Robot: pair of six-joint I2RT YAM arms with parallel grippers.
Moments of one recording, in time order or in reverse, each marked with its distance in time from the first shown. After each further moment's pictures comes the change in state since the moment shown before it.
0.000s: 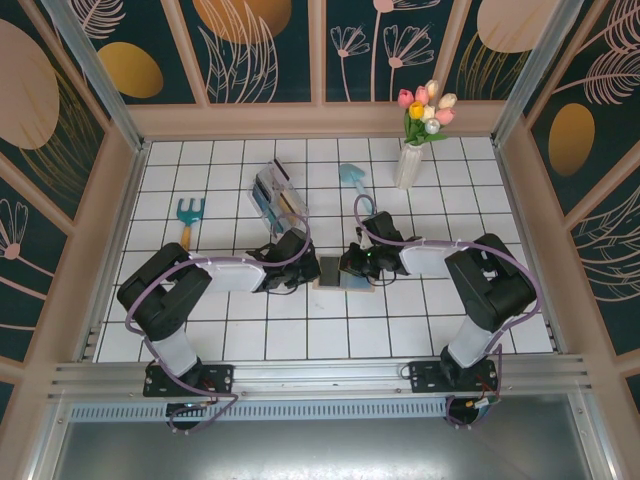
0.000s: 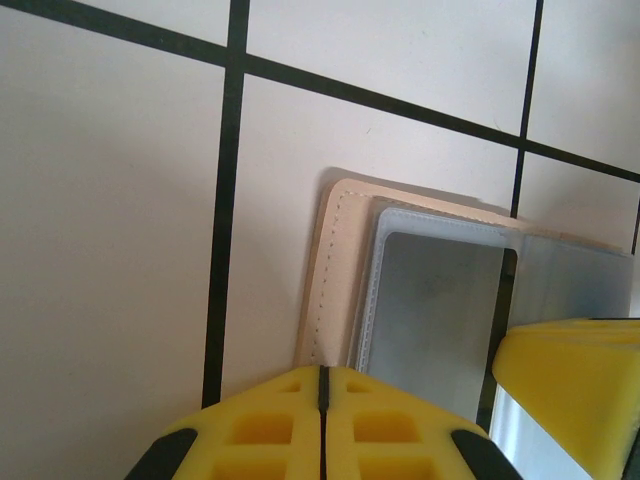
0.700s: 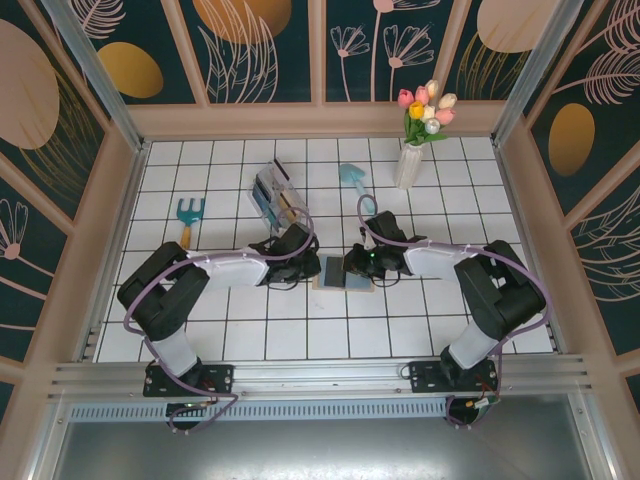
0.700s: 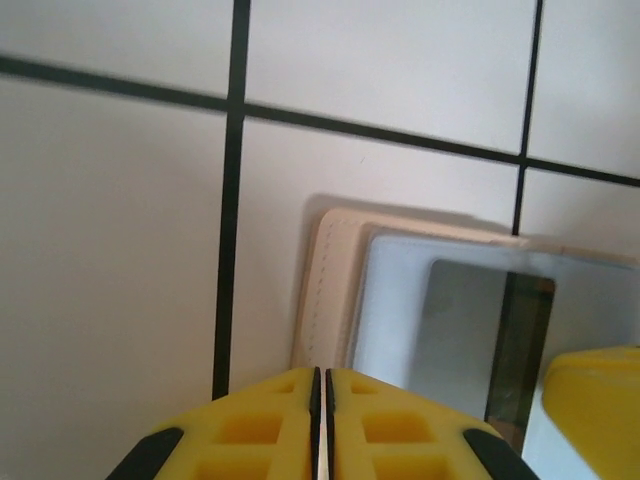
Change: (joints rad) left arm -0.002 -0.003 0.099 -0.156 -0.051 0.057; right arm -0.005 -0.061 0.000 -0.095 0.047 -0.042
